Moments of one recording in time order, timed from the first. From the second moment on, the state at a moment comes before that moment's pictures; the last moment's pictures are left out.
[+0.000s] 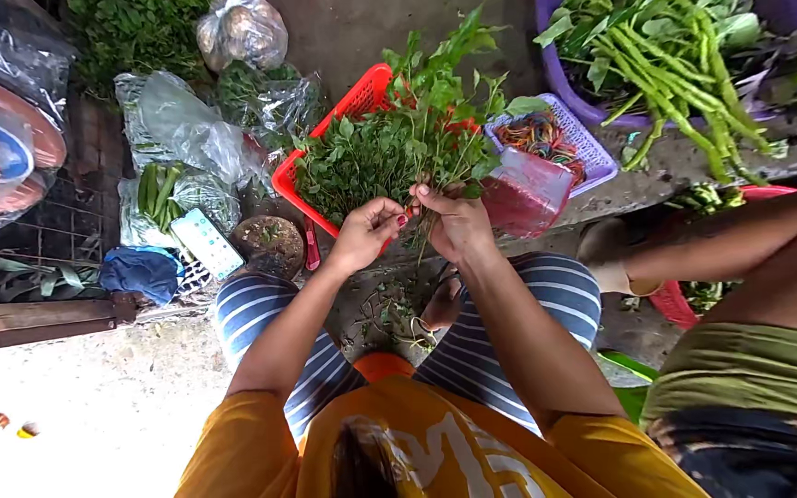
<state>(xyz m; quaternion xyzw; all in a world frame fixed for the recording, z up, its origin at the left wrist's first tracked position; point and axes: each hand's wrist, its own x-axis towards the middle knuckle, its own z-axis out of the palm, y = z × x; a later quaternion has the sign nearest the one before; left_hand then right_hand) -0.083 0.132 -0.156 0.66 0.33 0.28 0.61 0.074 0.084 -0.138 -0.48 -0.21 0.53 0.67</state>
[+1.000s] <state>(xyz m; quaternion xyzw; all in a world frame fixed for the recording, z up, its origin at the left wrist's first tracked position) -0.047 0.224 -0.226 0.71 0.58 0.03 0.39 0.123 0.078 -0.112 -0.45 -0.18 0.55 0.68</state>
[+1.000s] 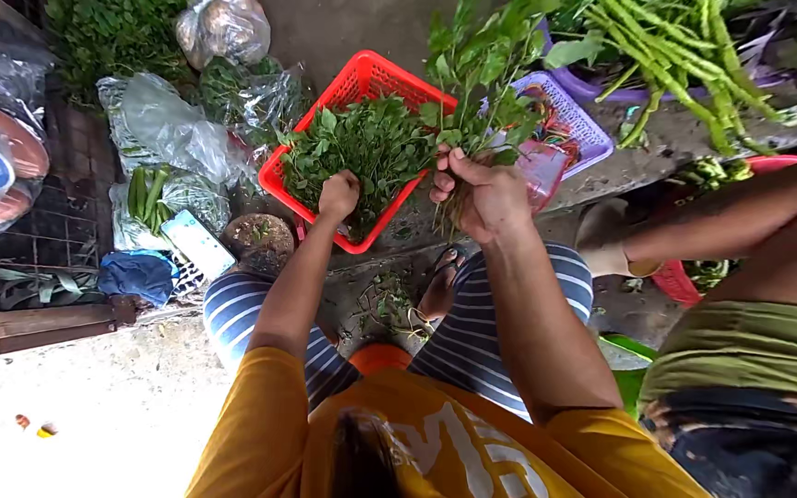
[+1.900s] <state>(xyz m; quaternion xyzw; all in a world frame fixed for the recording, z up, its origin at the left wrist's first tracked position) -0.125 0.230 -0.179 0.61 0.65 0.14 0.43 0.126 0.063 -0.107 -0.44 -0.22 0.54 0.68</state>
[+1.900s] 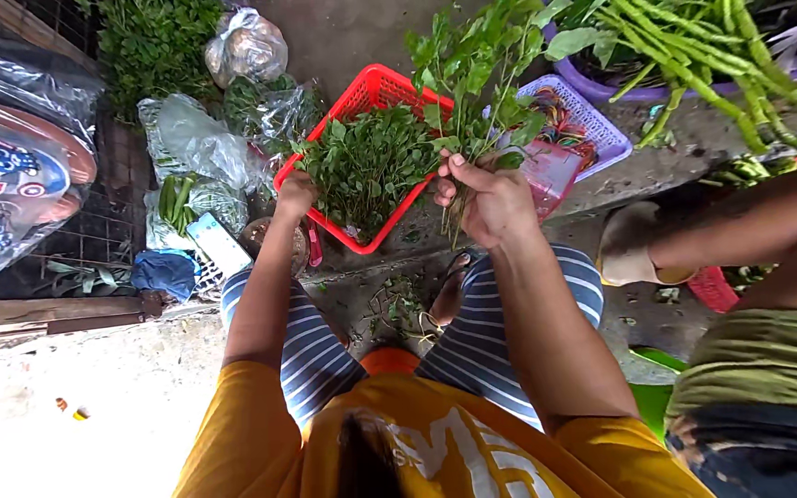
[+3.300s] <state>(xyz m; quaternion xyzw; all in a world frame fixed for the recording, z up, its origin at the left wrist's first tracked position) -0.108 0.236 -0.177 0.60 0.62 0.15 0.48 0.134 0.063 -0.107 -0.48 -0.26 0.48 0.69</state>
